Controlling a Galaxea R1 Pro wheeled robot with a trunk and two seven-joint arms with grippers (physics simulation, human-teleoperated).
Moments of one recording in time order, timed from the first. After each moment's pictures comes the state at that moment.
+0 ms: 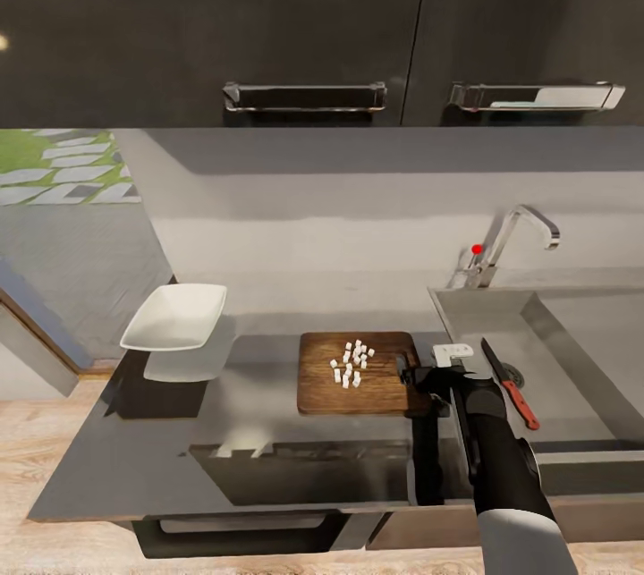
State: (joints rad) left arm 0.30 0.11 -0.21 -0.65 0.25 -0.45 0.04; right arm -0.54 0.15 -0.25 -1.29 0.45 0.75 0.31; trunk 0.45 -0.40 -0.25
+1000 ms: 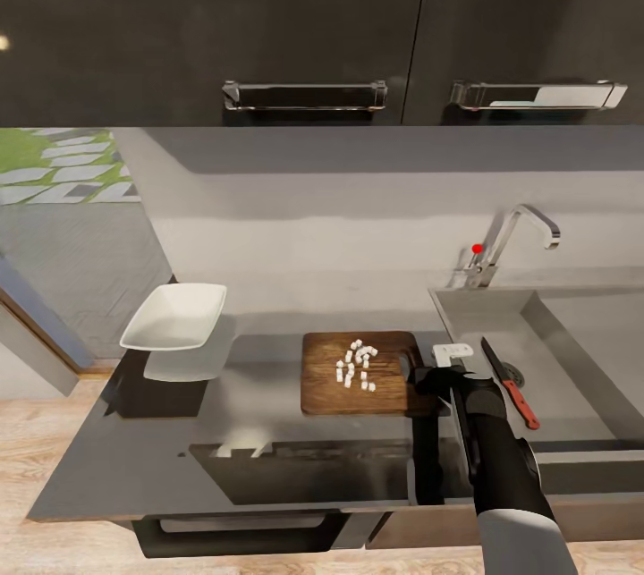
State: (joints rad) left arm 0.30 0.11 -0.21 -0.65 0.25 -0.45 0.04; right arm -0.54 0.15 -0.25 -1.29 0.45 0.75 0.31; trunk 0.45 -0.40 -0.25
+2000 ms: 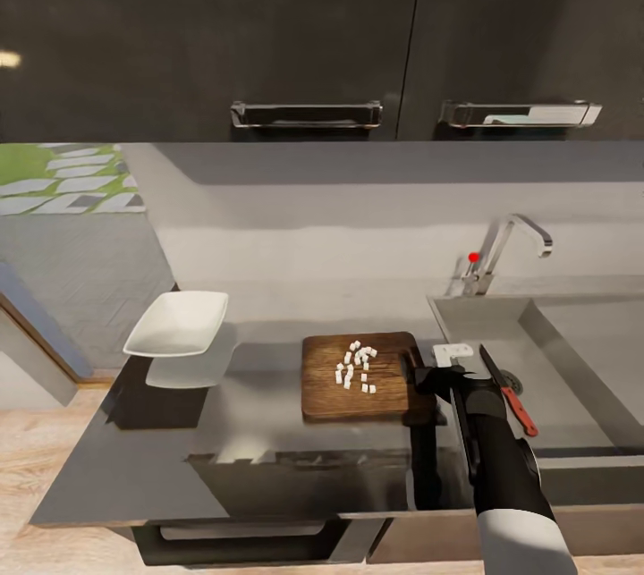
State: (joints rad) left arm 0.30 0.11 -0.21 -0.65 0.25 -0.45 0.04; right arm -0.54 0.15 -0.25 -1.29 0.45 0.75 0.31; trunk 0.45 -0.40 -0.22
